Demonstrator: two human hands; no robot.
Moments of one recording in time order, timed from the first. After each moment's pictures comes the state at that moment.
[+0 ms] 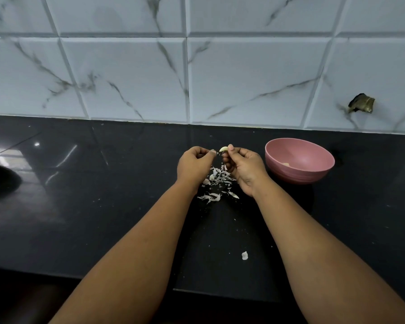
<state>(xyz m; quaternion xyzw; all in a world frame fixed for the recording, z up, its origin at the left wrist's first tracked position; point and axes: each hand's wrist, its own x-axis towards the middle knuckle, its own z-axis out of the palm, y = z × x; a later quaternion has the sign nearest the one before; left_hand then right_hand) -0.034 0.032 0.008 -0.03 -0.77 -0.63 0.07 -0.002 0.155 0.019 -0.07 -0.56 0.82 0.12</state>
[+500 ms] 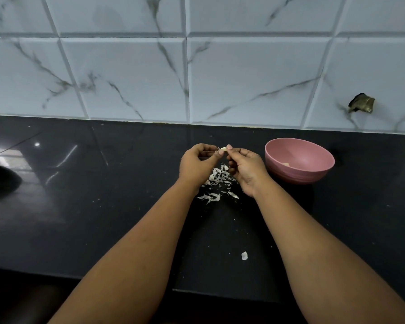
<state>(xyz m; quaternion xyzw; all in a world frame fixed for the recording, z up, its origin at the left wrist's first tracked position) -0.023 0.032 0.014 -0.10 -0.76 -0.64 0.08 -0.001 0.157 0.020 -0.10 -0.59 0.79 0.11</state>
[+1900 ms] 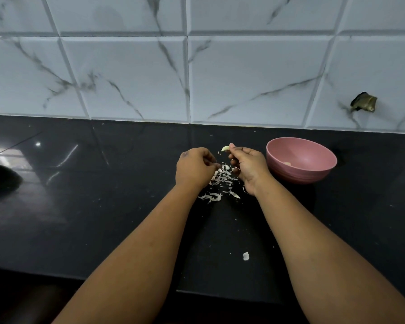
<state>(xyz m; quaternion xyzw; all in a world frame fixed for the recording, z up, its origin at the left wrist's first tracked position) -0.027 0.025 0.010 -0.12 -0.90 -0.40 0.15 -0.006 0.161 0.018 -0.13 -0.63 0.75 0.13</state>
